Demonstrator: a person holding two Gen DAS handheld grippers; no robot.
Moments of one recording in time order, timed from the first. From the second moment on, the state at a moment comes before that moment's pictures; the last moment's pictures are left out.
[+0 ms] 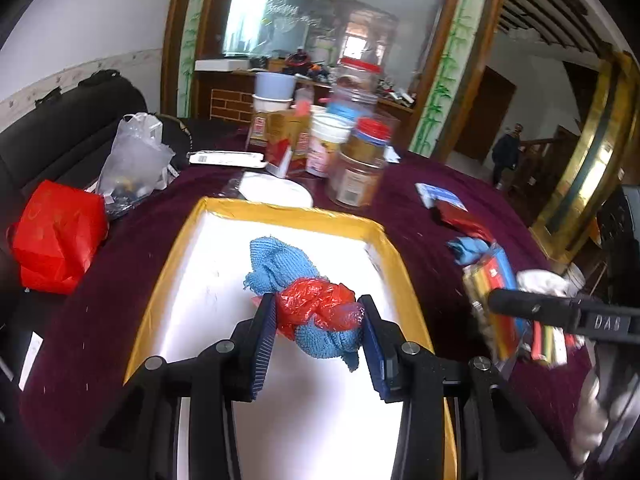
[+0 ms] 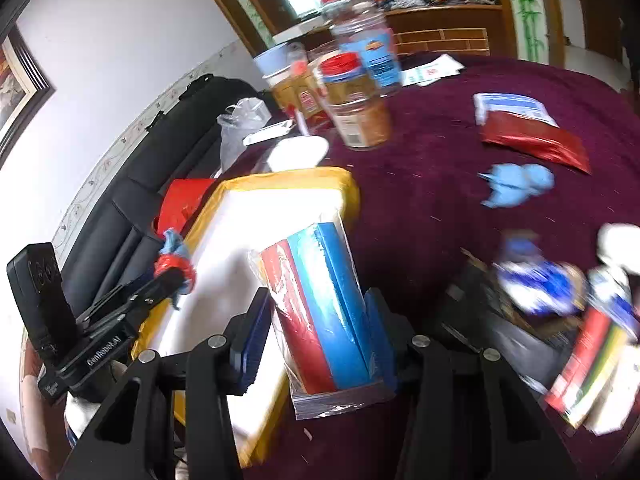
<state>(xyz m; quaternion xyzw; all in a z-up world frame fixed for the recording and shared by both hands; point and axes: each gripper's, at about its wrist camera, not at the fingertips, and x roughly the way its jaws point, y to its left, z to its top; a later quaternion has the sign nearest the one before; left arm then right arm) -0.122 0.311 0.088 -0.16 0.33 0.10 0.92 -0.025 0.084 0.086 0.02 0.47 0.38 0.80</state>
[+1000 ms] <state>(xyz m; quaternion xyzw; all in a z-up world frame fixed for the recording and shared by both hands) -0.086 0.329 0.090 -0.26 0.32 0.06 0.91 -0.018 0.144 0.114 -0.05 0.37 0.32 0.87</state>
